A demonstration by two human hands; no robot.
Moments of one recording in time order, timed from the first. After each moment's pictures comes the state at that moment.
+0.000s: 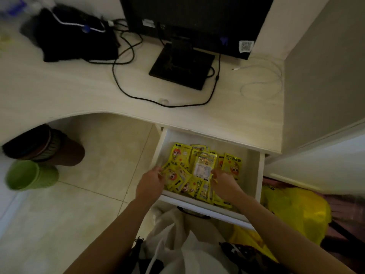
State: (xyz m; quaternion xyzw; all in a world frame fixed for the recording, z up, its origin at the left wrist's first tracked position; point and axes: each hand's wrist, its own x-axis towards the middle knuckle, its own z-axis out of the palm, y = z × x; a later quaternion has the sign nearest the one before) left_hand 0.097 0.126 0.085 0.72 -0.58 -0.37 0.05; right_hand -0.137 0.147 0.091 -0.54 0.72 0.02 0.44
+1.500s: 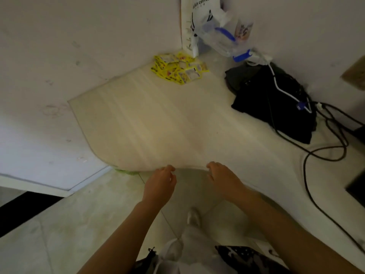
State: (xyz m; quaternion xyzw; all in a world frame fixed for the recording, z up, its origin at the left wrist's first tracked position) left_hand 0.597 -0.008 0.133 0.85 -0.45 -0.20 0.17; right_hand 0.433 -0.128 0.138 -0.86 0.43 0.08 0.28
